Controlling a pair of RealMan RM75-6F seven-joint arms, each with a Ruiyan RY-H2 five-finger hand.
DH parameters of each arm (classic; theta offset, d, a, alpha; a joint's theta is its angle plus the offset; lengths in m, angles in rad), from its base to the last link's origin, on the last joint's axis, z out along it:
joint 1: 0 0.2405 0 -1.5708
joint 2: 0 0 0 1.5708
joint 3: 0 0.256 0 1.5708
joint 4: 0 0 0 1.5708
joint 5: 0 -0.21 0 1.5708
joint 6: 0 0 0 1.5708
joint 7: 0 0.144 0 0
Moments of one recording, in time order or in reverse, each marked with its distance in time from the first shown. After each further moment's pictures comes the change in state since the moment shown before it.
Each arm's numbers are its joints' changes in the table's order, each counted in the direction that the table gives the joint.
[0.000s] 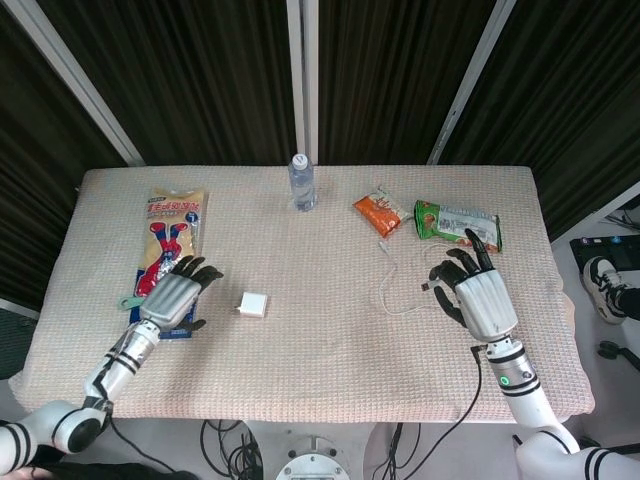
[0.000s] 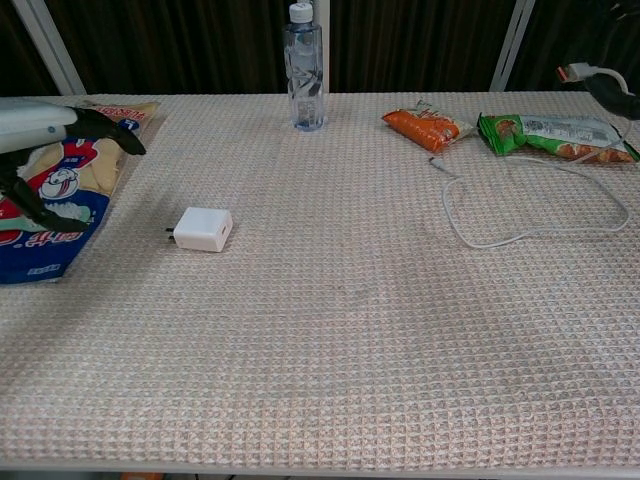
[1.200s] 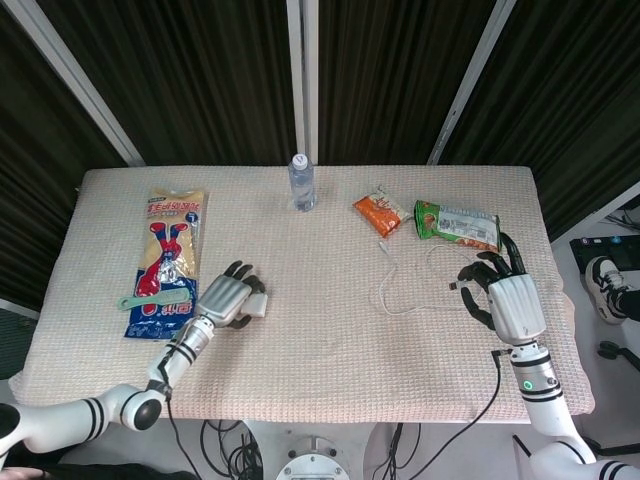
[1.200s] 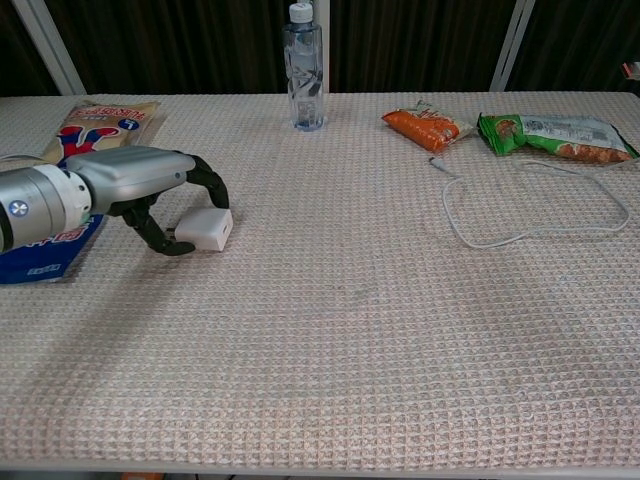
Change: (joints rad) left arm -0.165 -0.257 0.030 -0.163 0.164 -0.033 0.113; right arm -0.060 0.018 -0.014 -0.034 -0.063 0.041 0.117
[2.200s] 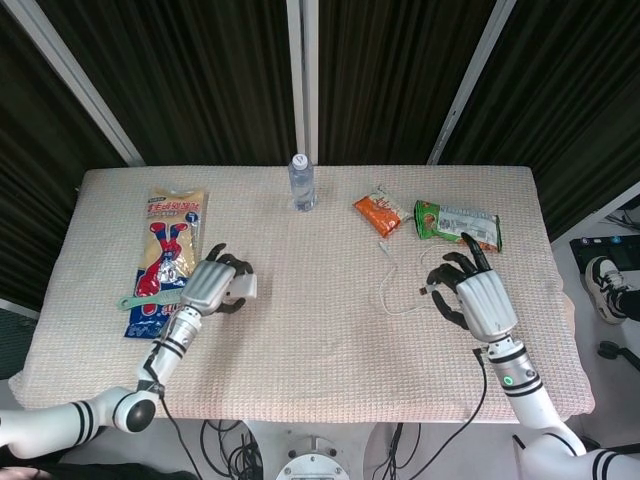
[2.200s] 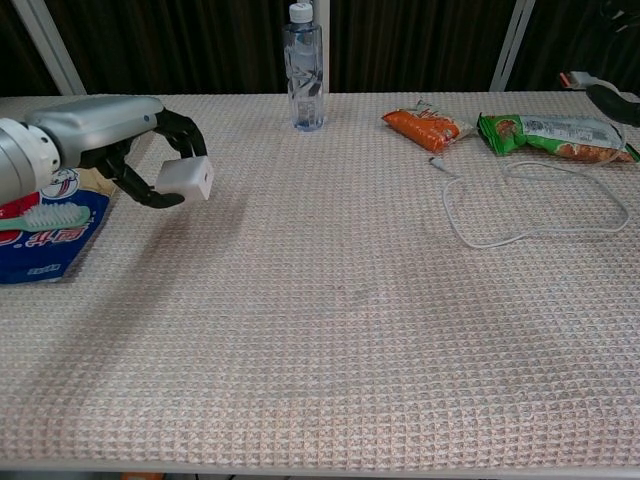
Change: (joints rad) left arm 0.033 0.060 -0.049 0.096 0.045 0.141 -0.029; right arm 0.074 0.016 0.001 0.081 0.036 -0.109 -0.016
